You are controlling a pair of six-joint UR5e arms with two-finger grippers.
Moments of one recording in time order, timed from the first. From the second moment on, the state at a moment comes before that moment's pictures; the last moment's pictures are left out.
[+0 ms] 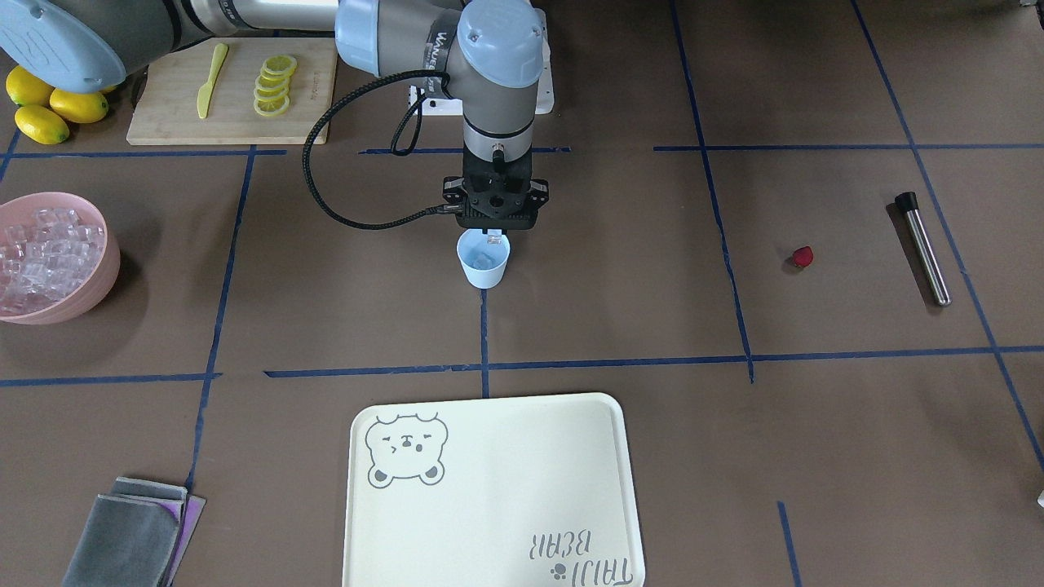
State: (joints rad) left arm -1.58 -1.56 -1.72 -1.61 -2.33 -0.05; right arm 0.51 -0.61 1.52 -1.79 1.88 1.24
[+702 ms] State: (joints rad) left arm -1.58 -1.56 -1.72 -1.61 -2.33 -0.05; right arm 0.51 -0.62 1.52 -1.80 1.89 1.24
